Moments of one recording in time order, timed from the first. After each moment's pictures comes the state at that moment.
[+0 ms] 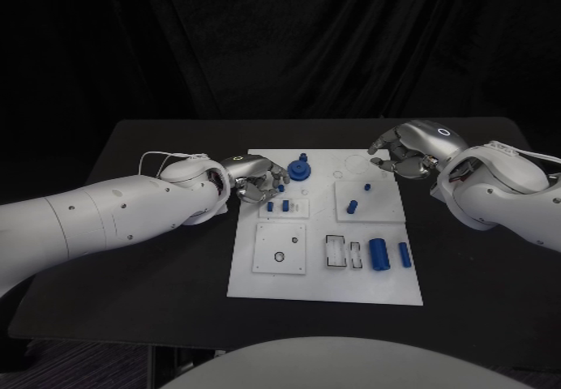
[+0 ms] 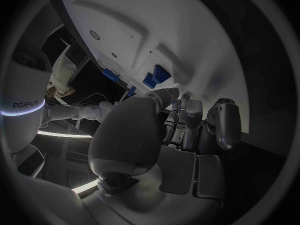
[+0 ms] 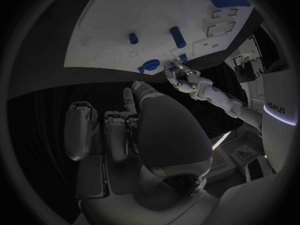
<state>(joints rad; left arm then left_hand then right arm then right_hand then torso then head) 1.25 -0.62 -0.21 1.25 -1.35 -0.21 0.18 1.43 -0.06 0.54 0.02 0.24 0.60 0.09 0.06 0.75 0.59 0.14 0.58 0.81 1.14 0.06 1.37 0.97 0.07 1.34 0.17 1.36 1.31 1.36 -1.00 -0.25 1.60 -1.52 -0.52 -0.11 1.49 -0.05 0.19 0.25 0.39 0.92 0.11 0.17 0.23 1.47 0.01 1.57 1.31 1.46 -0.05 1.57 1.31 0.04 1.47 0.06 1.37 1.31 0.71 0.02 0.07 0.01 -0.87</state>
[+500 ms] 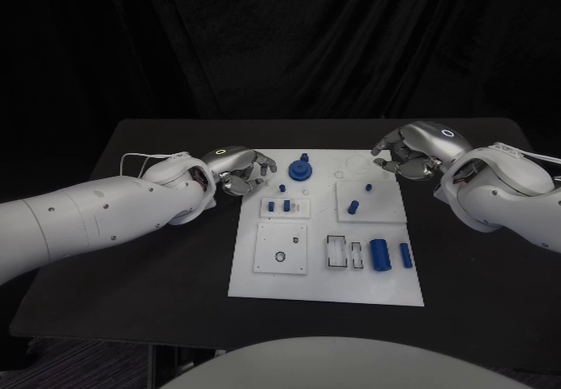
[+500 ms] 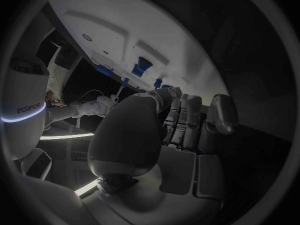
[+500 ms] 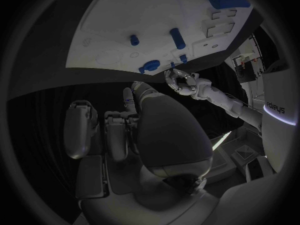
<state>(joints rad) 1.25 -0.69 -0.21 1.26 -1.35 -0.36 0.22 1.44 -0.09 0.59 0.00 0.22 0.64 0.10 0.07 0.68 0.57 0.13 0.59 0.82 0.95 0.05 1.26 0.77 0.10 1.20 0.16 1.23 1.31 1.36 -1.01 -0.25 1.61 -1.52 -0.52 -0.11 1.49 -0.05 0.21 0.25 0.39 0.93 0.12 0.18 0.23 1.46 0.03 1.52 1.31 1.47 -0.04 1.56 1.31 0.04 1.45 0.08 1.34 1.31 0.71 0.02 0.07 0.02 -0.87</state>
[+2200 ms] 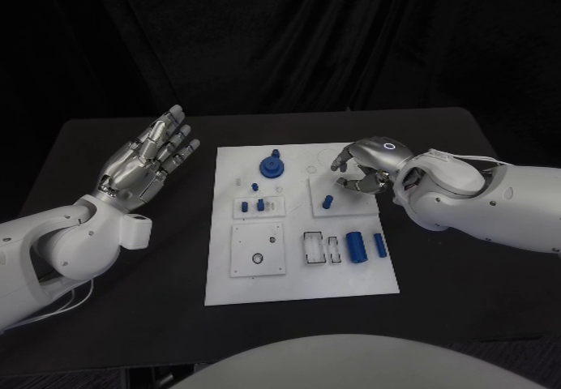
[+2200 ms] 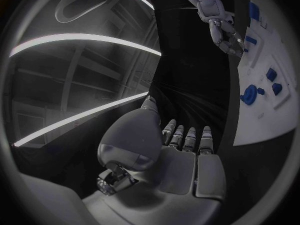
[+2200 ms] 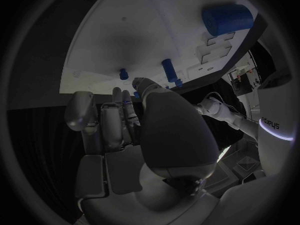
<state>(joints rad) 1.25 -0.98 -0.21 1.57 0.02 0.11 0.67 1.28 0.22 -0.25 0.29 0.25 0.18 -0.05 0.03 0.02 0.04 -0.03 0.05 0.02 0.00 0.04 0.00 0.00 0.14 0.01 0.12 0.01 0.05 1.29 -1.03 -0.25 1.66 -1.65 -0.46 -0.20 1.45 -0.17 0.28 0.26 0.44 0.87 0.13 0.13 0.24 0.77 0.10 0.54 0.55 1.44 0.03 1.34 1.31 0.10 1.35 0.13 1.12 1.31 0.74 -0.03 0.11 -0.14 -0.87</state>
